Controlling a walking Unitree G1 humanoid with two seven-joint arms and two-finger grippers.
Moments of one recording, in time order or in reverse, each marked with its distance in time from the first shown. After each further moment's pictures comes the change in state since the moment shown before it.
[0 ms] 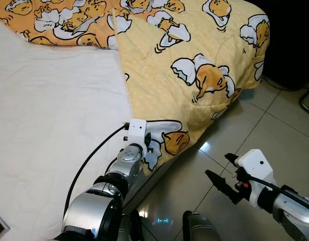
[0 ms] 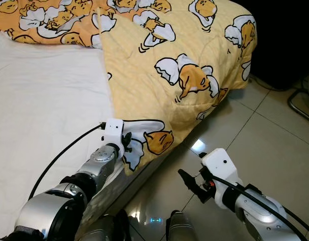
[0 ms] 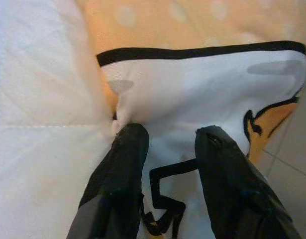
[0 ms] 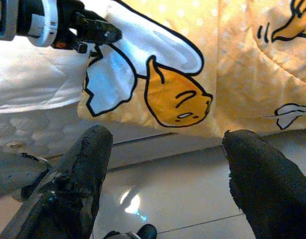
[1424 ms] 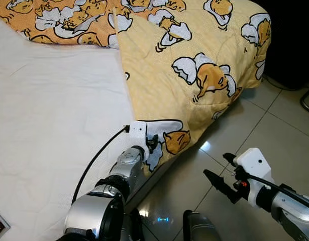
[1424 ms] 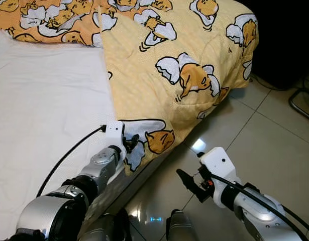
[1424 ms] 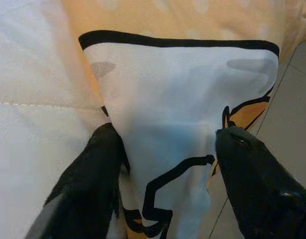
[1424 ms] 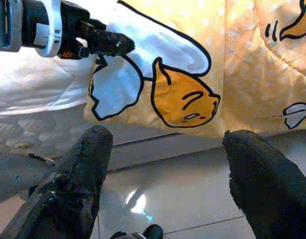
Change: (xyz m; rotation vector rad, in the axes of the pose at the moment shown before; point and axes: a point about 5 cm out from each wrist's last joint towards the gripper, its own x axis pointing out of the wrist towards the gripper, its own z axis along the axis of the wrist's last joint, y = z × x) left arm -0.002 -0.005 -0.005 -0.092 -0.004 -0.053; right arm 0.001 0.000 0.002 0.015 0.002 0.014
